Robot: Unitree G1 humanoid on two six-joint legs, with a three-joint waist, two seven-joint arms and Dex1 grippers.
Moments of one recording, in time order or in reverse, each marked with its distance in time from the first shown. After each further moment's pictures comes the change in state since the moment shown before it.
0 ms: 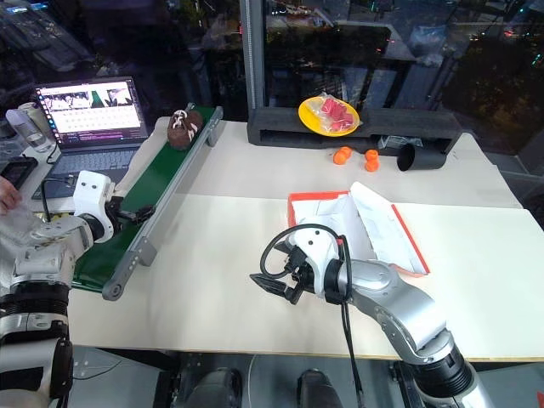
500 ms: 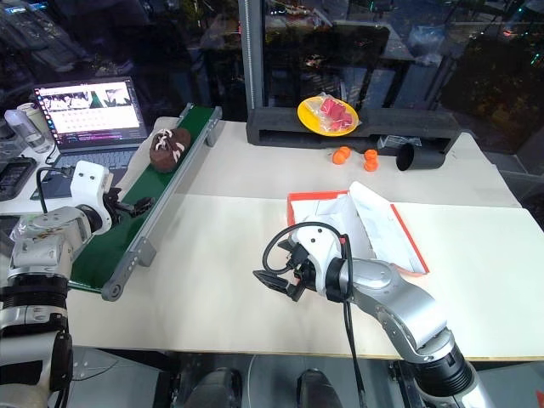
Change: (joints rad) left arm -0.035 0.011 -0.006 0.004 0.033 0.010 0.004; right arm 0.000 0.000 -0.009 0.013 -0.001 0.001 -0.016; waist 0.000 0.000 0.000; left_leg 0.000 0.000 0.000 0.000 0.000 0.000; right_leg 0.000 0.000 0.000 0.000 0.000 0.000
